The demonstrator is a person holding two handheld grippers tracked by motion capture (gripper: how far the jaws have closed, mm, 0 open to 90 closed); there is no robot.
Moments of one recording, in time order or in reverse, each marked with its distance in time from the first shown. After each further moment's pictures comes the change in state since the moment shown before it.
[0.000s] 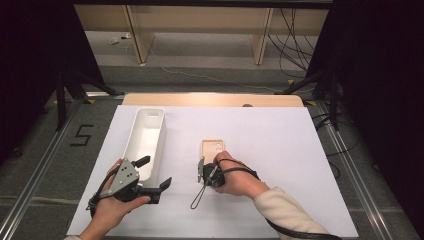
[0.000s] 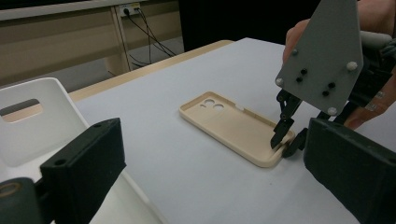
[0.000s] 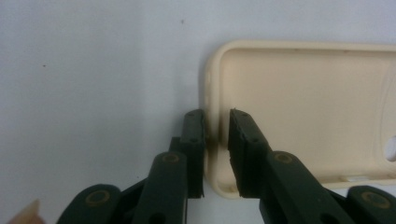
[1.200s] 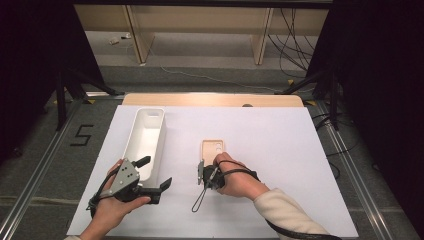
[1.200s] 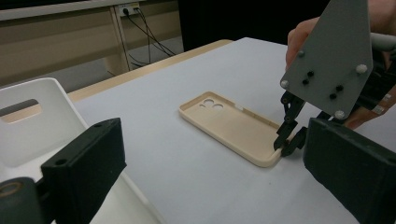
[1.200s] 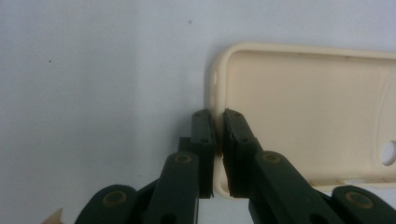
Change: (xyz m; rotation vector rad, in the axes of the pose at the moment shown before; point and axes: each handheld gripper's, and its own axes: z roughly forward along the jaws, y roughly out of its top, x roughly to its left) left arm -0.001 0.000 0.000 0.002 -0.002 0.001; right arm 0.004 0.000 -0.001 0.008 -0.016 -0.034
